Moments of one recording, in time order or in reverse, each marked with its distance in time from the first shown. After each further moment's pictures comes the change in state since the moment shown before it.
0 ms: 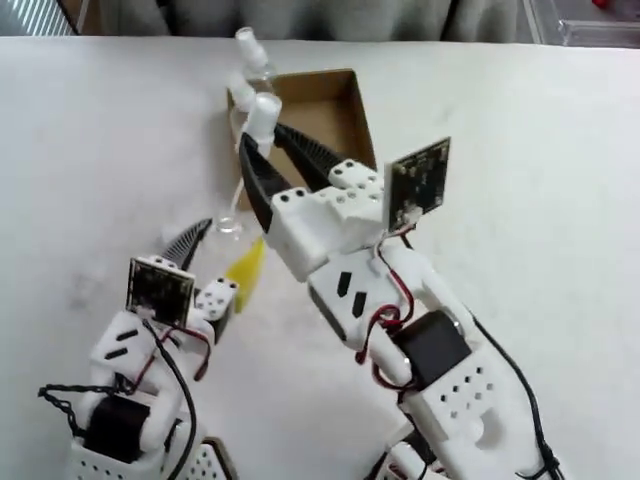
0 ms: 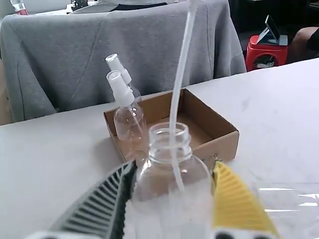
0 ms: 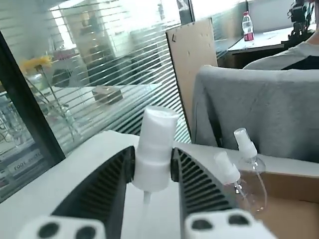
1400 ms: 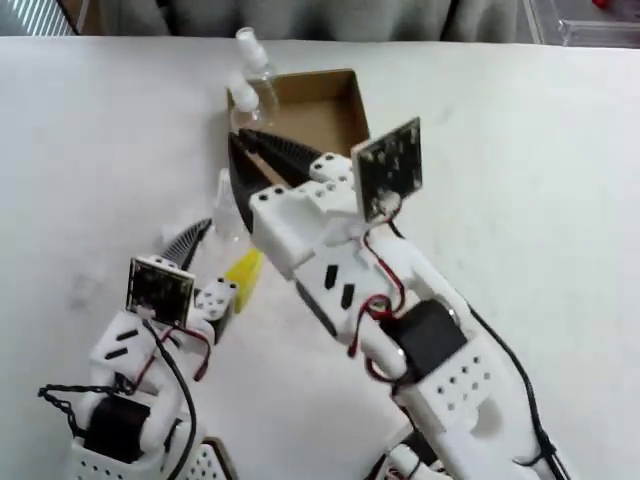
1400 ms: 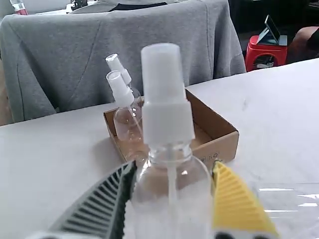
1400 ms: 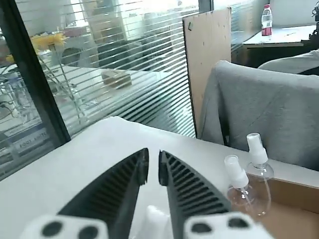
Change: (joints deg) left arm 0.0 0.0 0.0 0.0 0.0; right arm -1.8 7.6 -10.5 6.9 4.6
